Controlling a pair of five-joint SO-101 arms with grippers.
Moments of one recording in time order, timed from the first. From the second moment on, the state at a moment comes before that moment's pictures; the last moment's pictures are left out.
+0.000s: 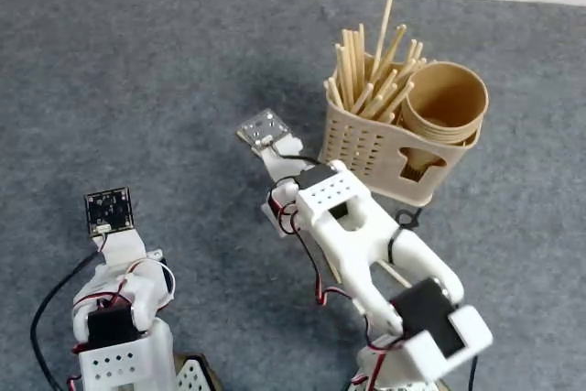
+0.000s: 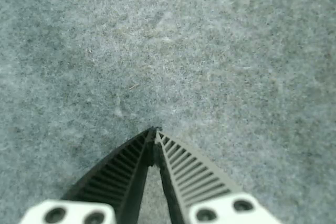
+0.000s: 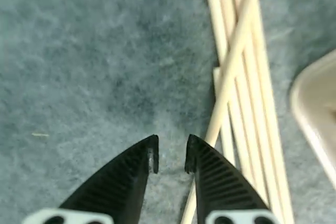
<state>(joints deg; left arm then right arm) -18.9 -103.7 96.0 74.1 6.8 -35.5 -3.6 33.8 47.2 10.2</state>
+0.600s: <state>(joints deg) -18.9 -103.7 96.0 74.1 6.8 -32.6 4.3 33.1 42.1 10.2</state>
